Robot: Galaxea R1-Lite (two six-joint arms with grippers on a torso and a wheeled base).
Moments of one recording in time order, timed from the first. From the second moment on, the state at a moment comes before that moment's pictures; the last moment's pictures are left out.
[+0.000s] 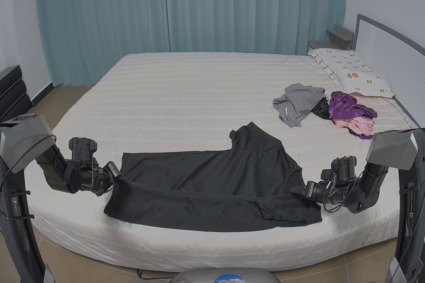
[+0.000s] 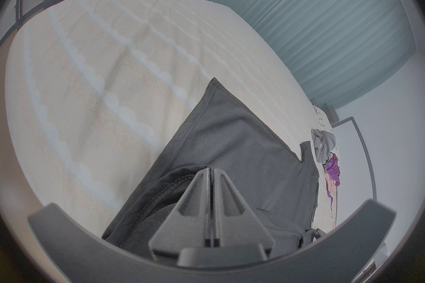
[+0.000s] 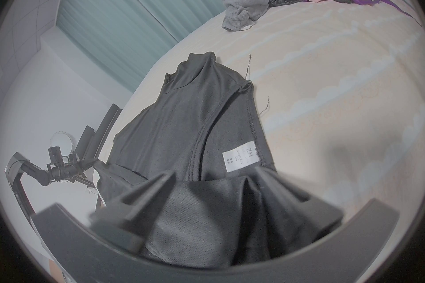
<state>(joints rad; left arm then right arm) 0.05 2.27 -0.87 -0.61 -0.22 -0.69 0.11 2.45 -0.72 -1.02 0.36 0.43</state>
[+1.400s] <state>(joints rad) 0.09 1.98 -0.57 -0.61 -0.19 -0.70 0.05 2.24 -0.34 -1.39 0.46 0.50</state>
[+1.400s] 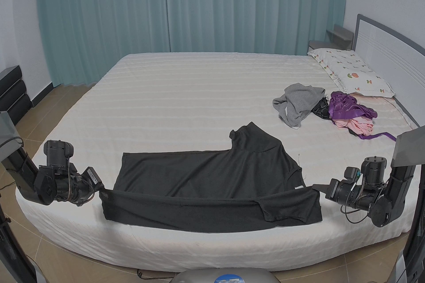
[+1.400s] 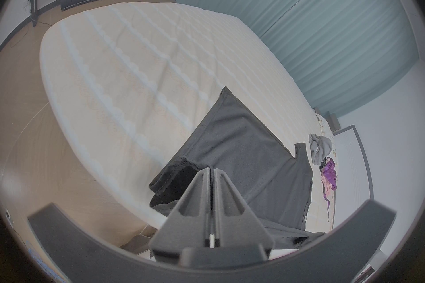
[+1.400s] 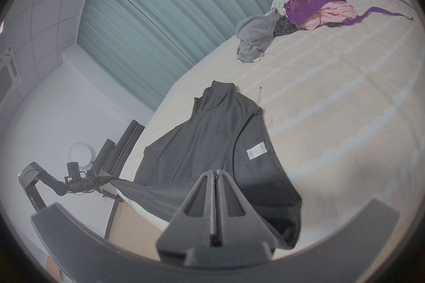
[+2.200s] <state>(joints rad) 0.12 1.80 -0.37 -0.61 -0.19 -0.65 0.03 2.10 -0.08 -1.55 0.54 0.49</state>
